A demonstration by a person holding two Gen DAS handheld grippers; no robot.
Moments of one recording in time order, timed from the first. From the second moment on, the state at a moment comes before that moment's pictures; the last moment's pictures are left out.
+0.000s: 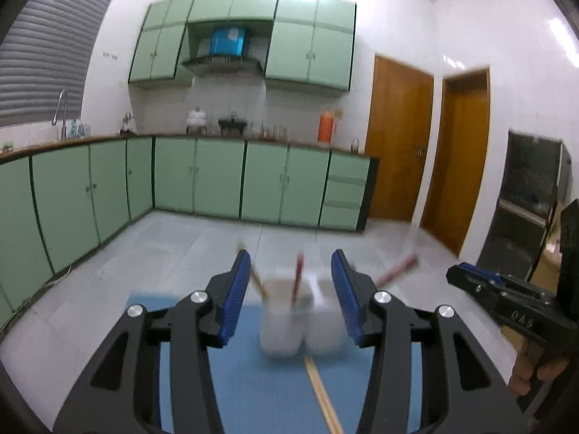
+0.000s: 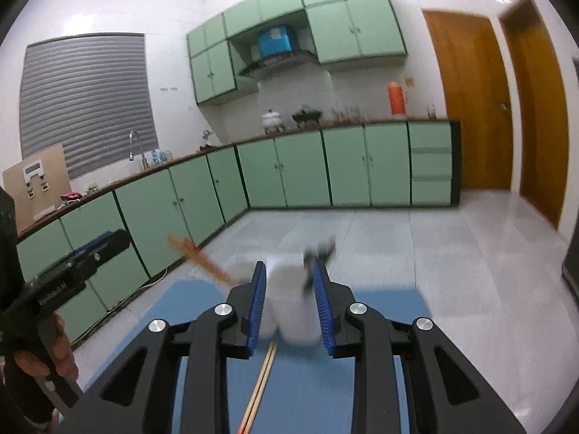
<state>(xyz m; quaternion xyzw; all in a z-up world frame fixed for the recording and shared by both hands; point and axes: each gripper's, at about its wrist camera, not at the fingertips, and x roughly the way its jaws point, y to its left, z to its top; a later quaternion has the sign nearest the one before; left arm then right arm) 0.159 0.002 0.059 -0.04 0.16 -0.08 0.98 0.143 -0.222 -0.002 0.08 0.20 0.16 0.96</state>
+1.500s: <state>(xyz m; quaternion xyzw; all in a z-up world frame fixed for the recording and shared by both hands) 0.103 0.043 -0.101 -0.03 0.39 -0.01 0.92 0.072 -0.140 -0.156 -0.01 0.41 0.16 0.90</state>
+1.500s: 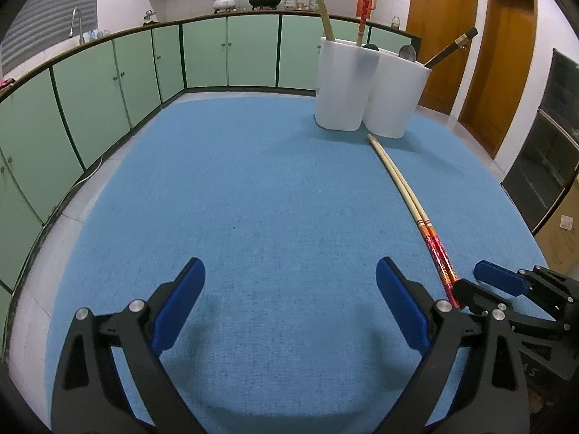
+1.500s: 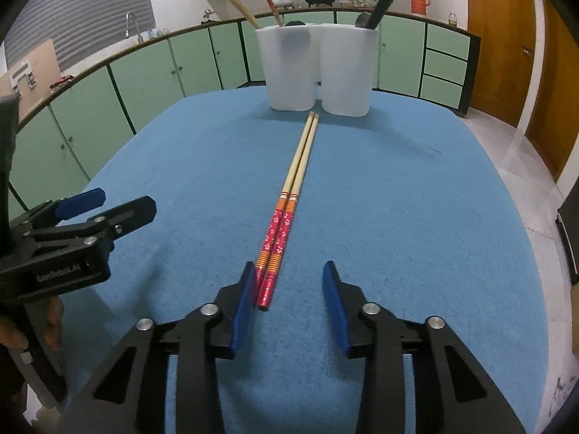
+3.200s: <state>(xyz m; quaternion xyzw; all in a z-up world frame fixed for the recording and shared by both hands) 0.116 -0.054 -0.121 0.02 0.44 -0.08 0.90 0.072 -0.218 -0.161 0.07 0.41 0.09 0.91</state>
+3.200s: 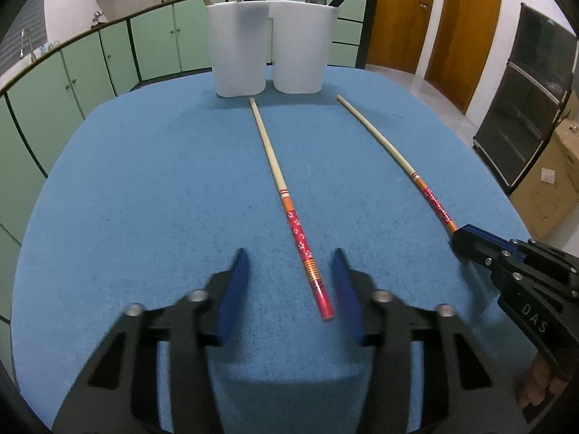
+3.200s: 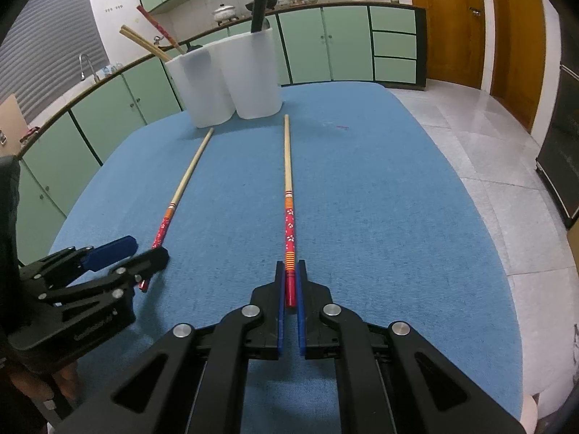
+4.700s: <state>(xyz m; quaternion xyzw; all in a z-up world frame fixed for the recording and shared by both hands) 0.093 0.007 -0.119 -0.02 0.43 -0.05 0.90 0.052 -0.206 -0.160 0.05 0.40 0.14 0.90</state>
